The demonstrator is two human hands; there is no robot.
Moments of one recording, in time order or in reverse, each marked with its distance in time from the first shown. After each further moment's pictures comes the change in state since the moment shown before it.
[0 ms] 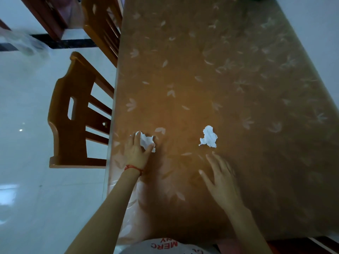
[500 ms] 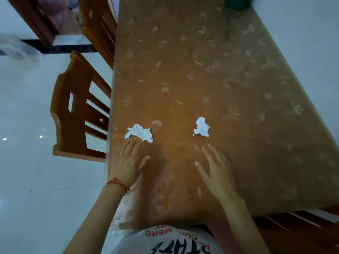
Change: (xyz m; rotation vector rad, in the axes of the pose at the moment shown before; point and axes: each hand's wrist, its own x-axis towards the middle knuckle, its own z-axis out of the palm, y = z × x) left_hand -0.072 -0.027 -0.046 0.361 -0.146 0.412; right_hand -0.041 -0.020 -0.011 -0.002 0.055 0.016
